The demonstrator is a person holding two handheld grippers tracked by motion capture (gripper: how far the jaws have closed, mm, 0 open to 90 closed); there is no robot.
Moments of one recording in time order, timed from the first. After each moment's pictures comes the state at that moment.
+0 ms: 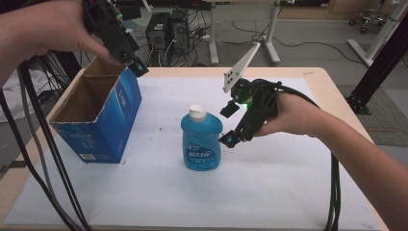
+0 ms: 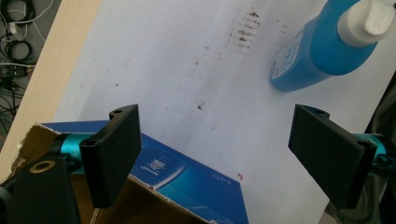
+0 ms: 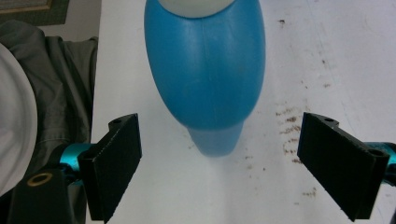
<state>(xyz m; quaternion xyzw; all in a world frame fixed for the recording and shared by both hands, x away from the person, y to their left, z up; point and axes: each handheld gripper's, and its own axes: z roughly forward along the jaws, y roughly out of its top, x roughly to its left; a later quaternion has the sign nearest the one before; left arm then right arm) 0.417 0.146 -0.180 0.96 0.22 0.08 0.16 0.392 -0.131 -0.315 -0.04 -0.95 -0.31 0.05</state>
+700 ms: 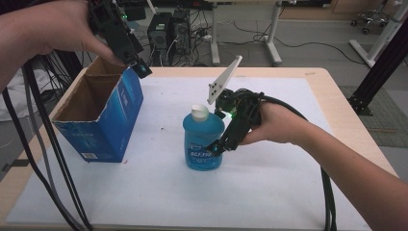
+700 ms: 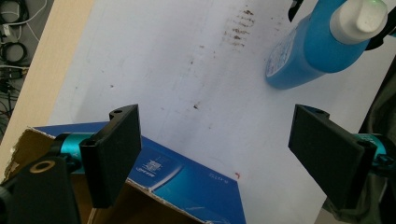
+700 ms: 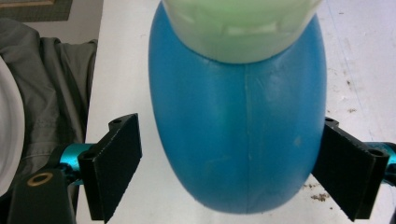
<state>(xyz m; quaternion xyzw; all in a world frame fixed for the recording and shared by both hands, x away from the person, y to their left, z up) 0.415 0.143 -0.181 0.96 0.21 0.07 0.15 0.385 -0.102 -0.334 -0.02 -0.95 -0.31 0.05</state>
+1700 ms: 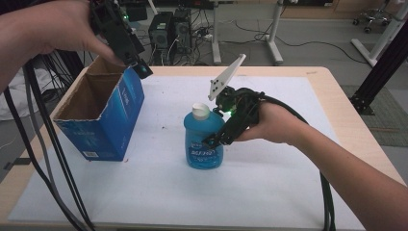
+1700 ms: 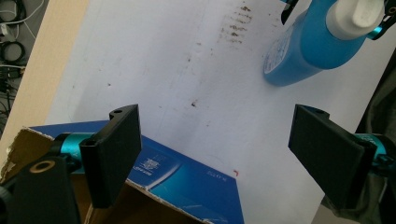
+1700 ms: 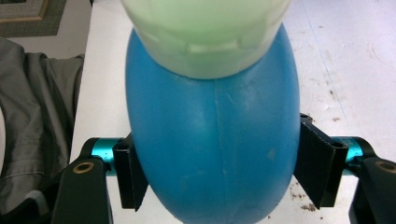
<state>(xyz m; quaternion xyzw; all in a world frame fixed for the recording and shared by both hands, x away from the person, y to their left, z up) 0.413 0.141 -0.182 0.96 0.21 0.07 0.15 0.387 -0.102 -0.337 -0.03 -0.94 -0.34 0.03</state>
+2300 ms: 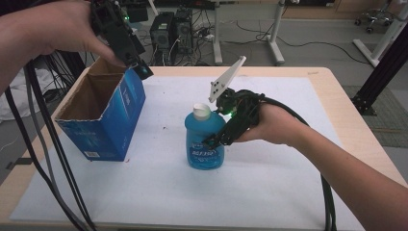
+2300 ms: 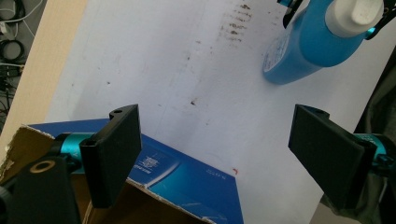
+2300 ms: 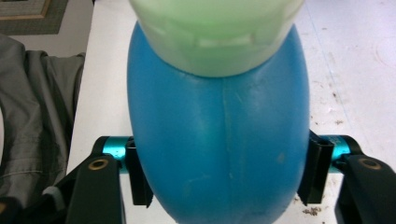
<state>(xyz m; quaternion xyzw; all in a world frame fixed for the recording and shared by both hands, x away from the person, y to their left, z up) 0.412 0.142 -0.182 0.96 0.21 0.07 0.15 0.387 -0.101 -0.340 -0.02 -0.94 -0.34 0.03</state>
